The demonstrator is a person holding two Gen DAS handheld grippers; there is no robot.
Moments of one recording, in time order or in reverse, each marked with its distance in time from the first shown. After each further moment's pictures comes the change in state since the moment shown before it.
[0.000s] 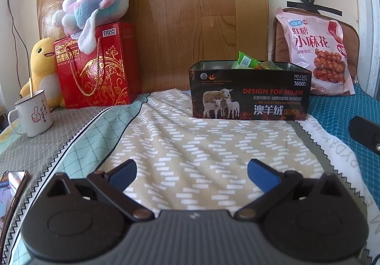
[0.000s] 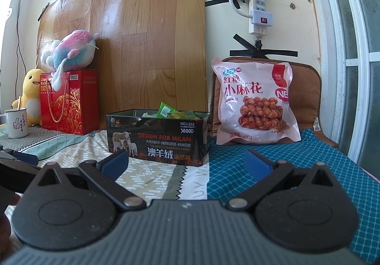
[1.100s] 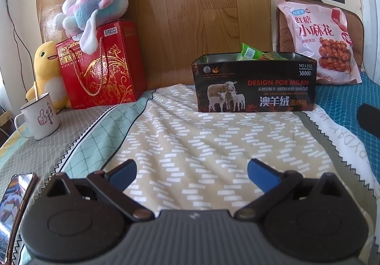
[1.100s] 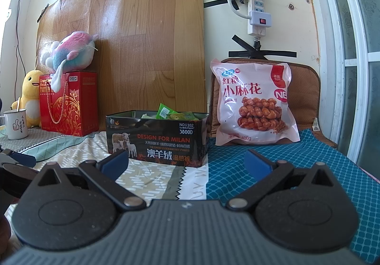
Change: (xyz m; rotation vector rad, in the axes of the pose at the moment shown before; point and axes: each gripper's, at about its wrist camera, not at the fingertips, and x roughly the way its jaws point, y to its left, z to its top) left arm 0.003 -0.004 -0.001 0.037 0.031 0.046; right arm 0.000 -0.001 0.000 -0.002 0.000 0.005
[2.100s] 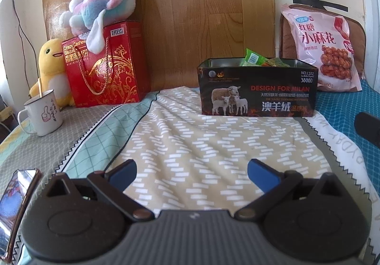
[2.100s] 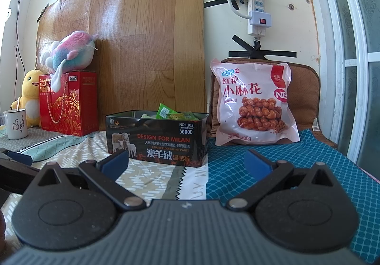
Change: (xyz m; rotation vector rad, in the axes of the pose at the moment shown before) left arm -0.008 0.004 0.000 -0.029 -0.015 0.006; right arm 0.000 0.000 0.000 -0.001 0.000 0.001
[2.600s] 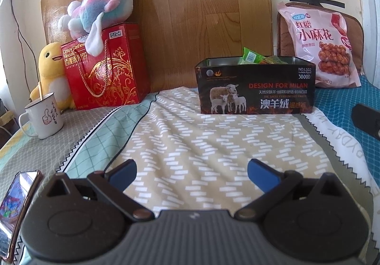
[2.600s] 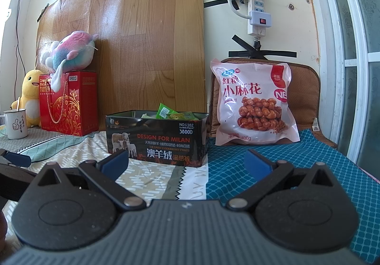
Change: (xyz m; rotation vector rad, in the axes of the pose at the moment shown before) left arm -0.002 -0.002 -0.003 0.020 -0.006 0.005; right arm 0.000 0.000 0.000 -0.001 0.000 0.000
